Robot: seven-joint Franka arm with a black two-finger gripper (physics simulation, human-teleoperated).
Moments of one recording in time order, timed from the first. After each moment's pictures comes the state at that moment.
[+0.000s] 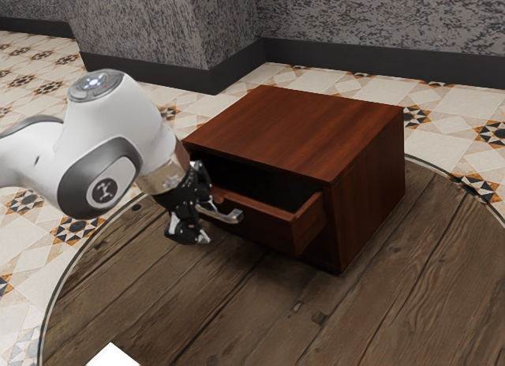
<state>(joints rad) -0.23 -0.24 0.25 -2.11 0.16 2.20 -2.04</state>
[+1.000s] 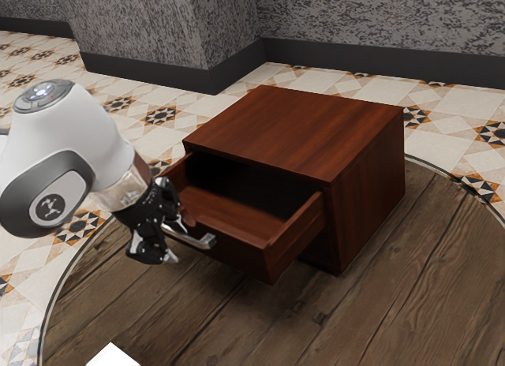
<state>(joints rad) -0.22 -0.43 0.25 -2.25 0.17 2.13 -2.05</state>
